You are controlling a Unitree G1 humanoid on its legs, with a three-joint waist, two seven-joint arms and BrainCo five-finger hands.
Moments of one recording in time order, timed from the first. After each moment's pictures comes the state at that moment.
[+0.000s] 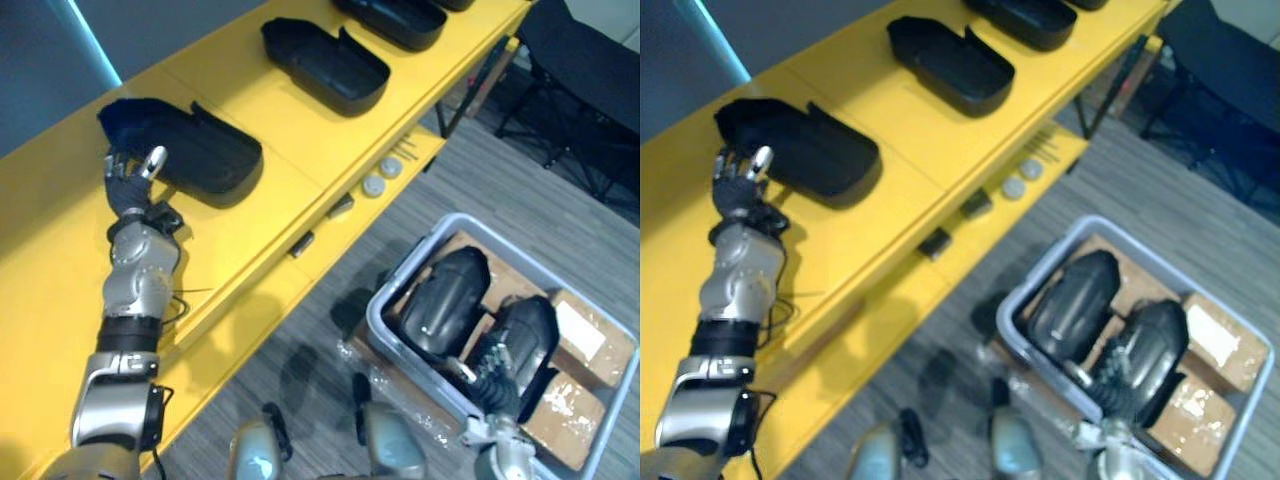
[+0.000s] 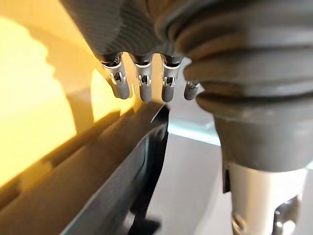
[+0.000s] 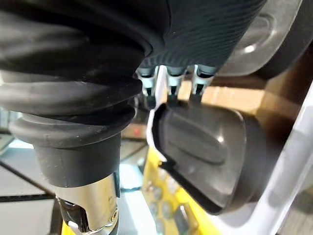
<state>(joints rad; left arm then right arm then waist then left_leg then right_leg) -0.65 0.50 0.11 0.40 -0.69 0.02 0.58 0.40 -0.15 -0.01 0.16 0.34 -0.41 -0.16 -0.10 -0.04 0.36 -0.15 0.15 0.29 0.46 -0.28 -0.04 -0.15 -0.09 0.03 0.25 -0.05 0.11</state>
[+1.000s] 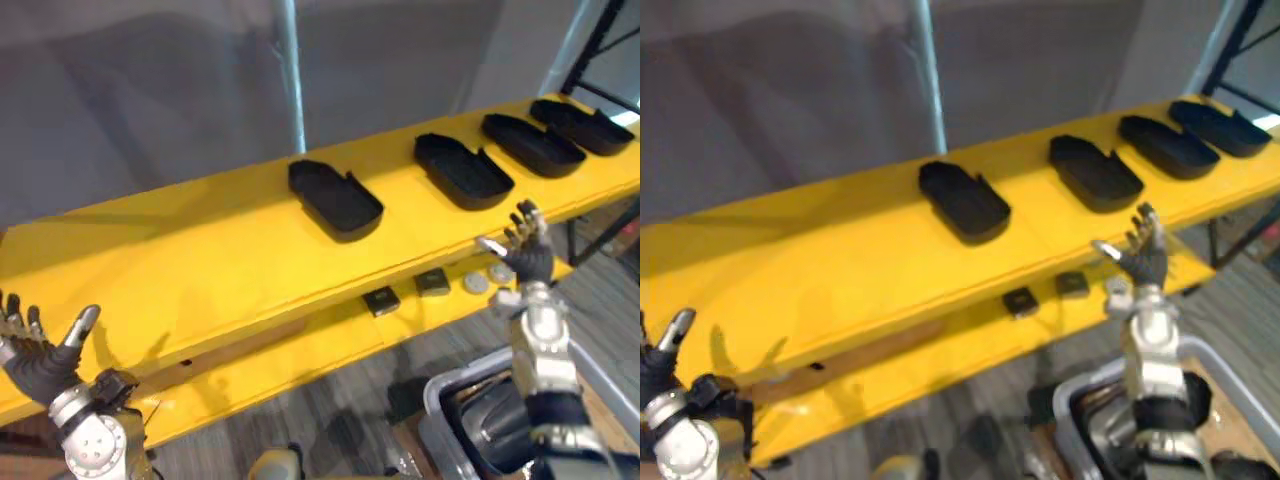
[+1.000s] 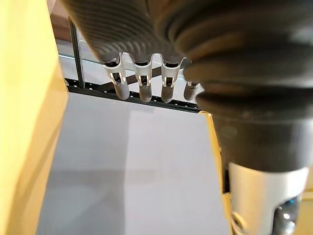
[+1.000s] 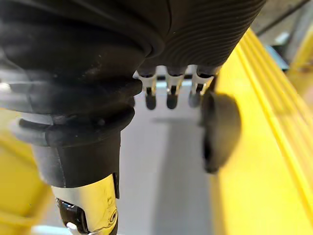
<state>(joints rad) 0.31 0.13 0.37 -0.27 -0.30 -0.39 0.41 -0.39 -0.47 -0.14 0.51 0.40 -0.19 -0.06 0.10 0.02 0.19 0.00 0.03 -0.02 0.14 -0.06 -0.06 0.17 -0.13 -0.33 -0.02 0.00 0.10</state>
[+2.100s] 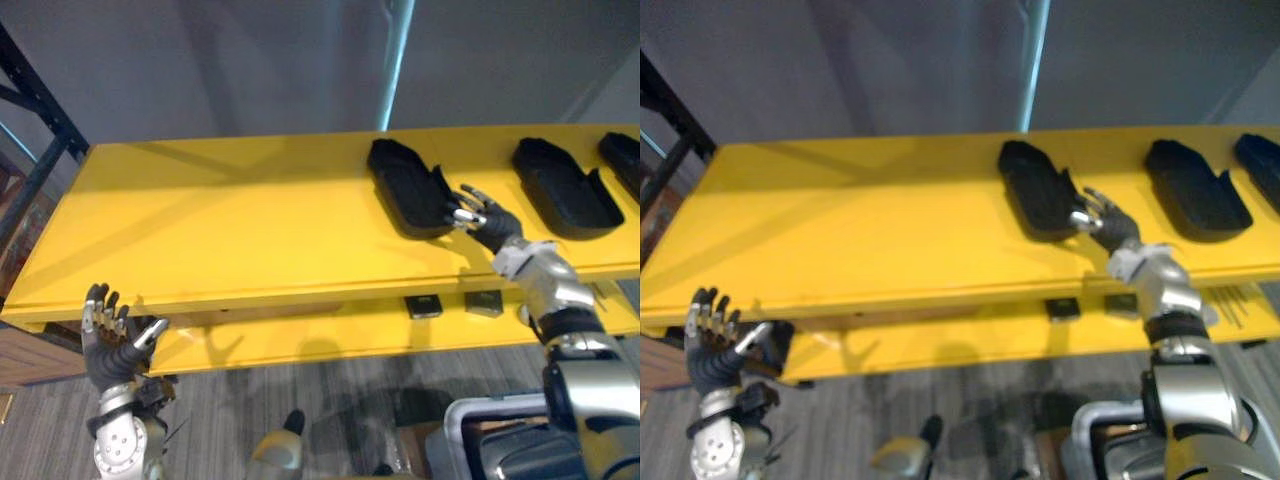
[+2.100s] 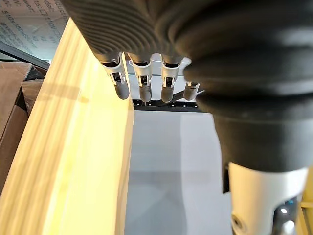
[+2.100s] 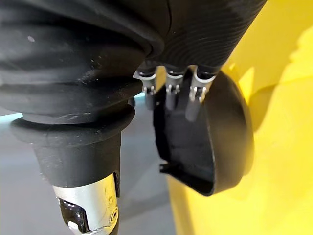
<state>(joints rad) 0.32 0.19 0.27 -0.11 -0.35 -0.37 0.18 -0.75 -0.59 0.01 0.96 0.64 0.04 0.52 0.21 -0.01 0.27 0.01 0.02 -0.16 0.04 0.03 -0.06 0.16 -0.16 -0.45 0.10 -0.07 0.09</state>
